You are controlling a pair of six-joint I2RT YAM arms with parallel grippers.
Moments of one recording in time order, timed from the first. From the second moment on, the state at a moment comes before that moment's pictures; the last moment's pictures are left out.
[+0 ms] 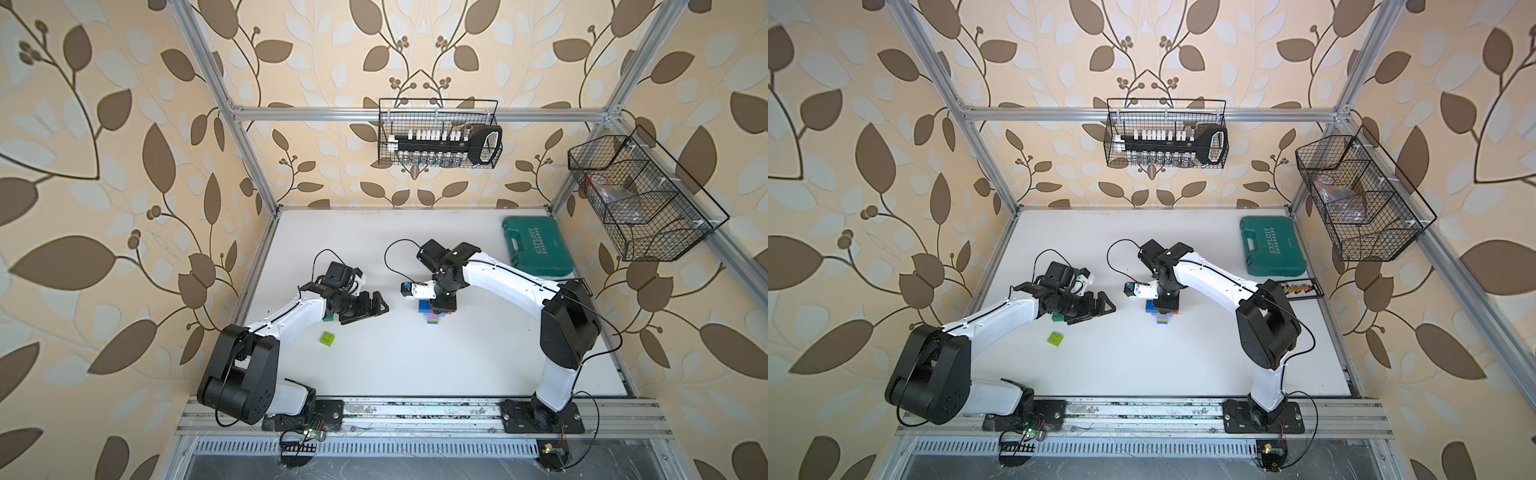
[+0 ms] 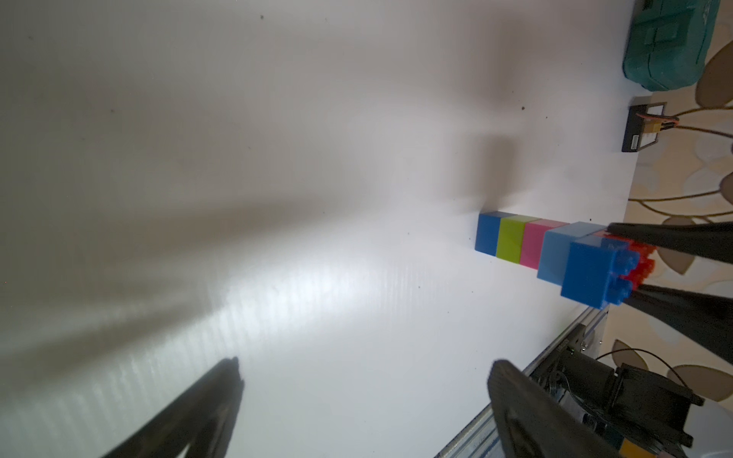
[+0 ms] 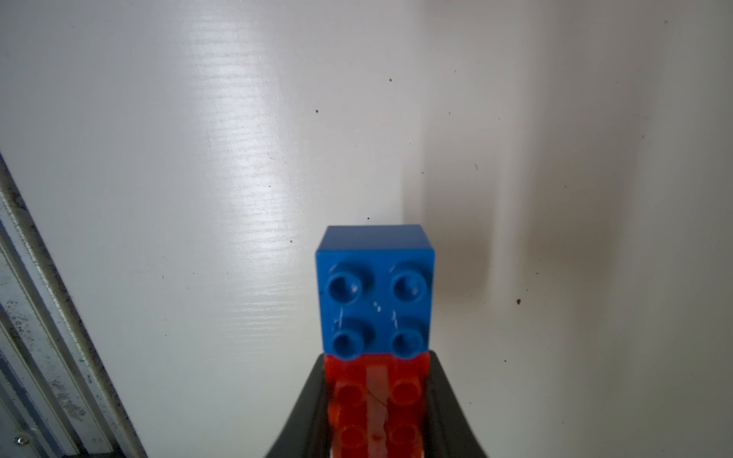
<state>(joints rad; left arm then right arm) -0.36 1.39 0.75 -0.48 0.50 -0.46 0.69 1.85 1.50 -1.10 -0.05 -0.74</state>
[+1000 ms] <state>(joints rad) -0.07 1.35 0.92 -0.65 0.50 -0.40 0.71 1.75 1.66 -1.09 0.05 -0.58</state>
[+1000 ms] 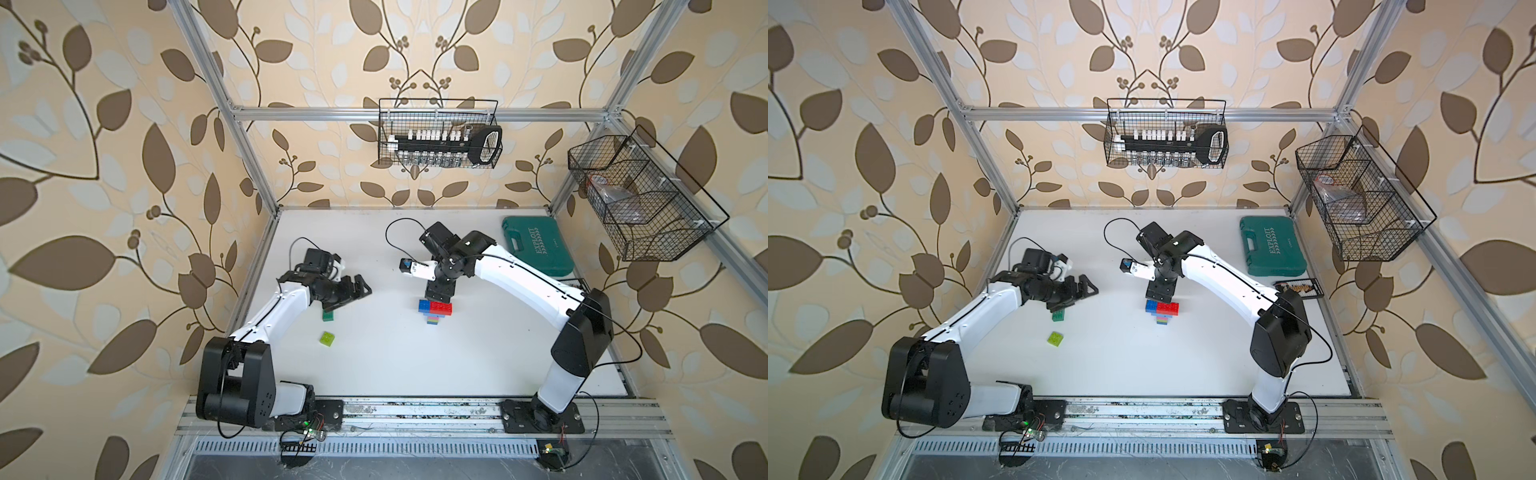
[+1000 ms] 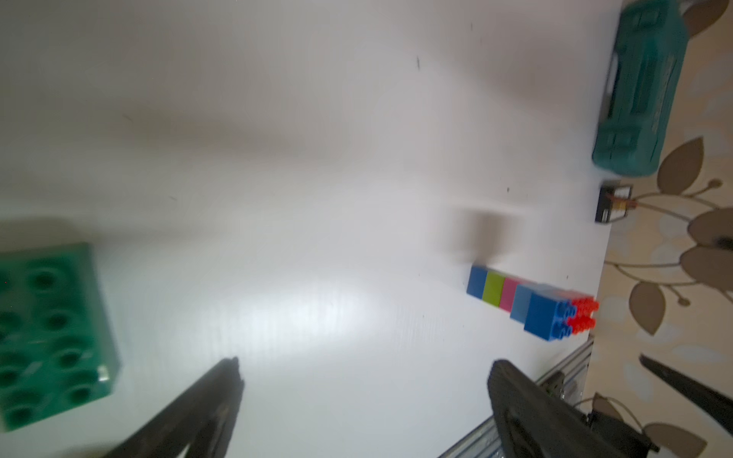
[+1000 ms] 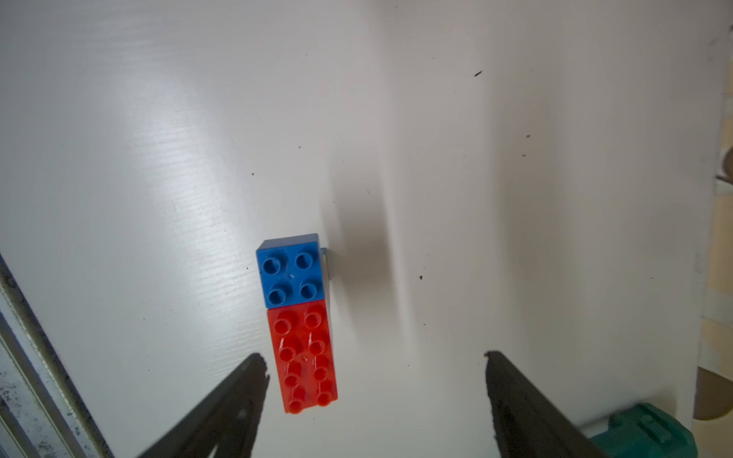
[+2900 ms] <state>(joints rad) 0.66 1.22 0.84 -0.61 0.64 -0.38 1.09 2.53 2.24 -0.68 0.21 0.24</state>
